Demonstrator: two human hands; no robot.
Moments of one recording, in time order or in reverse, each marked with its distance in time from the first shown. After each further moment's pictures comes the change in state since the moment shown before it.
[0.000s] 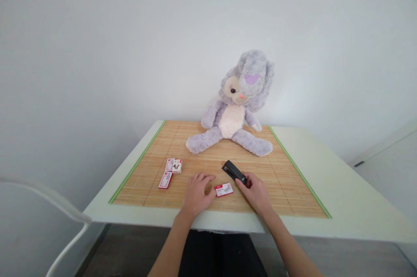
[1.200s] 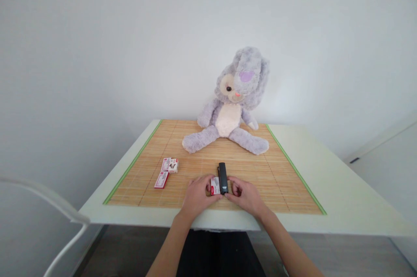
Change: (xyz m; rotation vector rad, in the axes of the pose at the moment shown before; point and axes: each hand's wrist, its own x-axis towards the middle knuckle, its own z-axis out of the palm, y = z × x) left_hand 0.003 0.014 0.006 -0.075 -0.101 -0.099; right_hand -0.008 -0.006 0.003 0.107 -0.368 -0.200
